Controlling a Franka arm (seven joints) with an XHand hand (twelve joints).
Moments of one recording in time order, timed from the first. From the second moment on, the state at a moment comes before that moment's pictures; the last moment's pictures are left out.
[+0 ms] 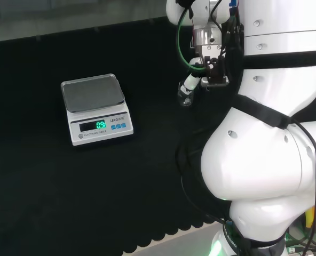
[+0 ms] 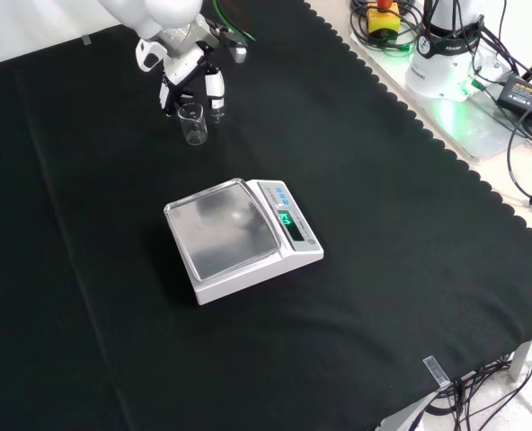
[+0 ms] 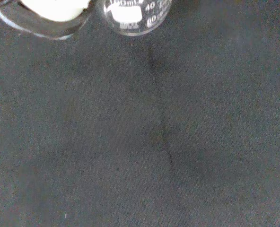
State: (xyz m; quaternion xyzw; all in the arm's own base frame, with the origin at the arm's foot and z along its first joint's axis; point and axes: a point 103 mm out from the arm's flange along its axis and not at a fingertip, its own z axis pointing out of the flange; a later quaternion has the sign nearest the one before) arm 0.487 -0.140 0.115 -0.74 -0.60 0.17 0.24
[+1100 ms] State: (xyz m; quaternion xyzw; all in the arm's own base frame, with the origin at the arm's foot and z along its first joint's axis) arm 0.503 -0.117 0.148 -0.78 -0.60 0.13 0.15
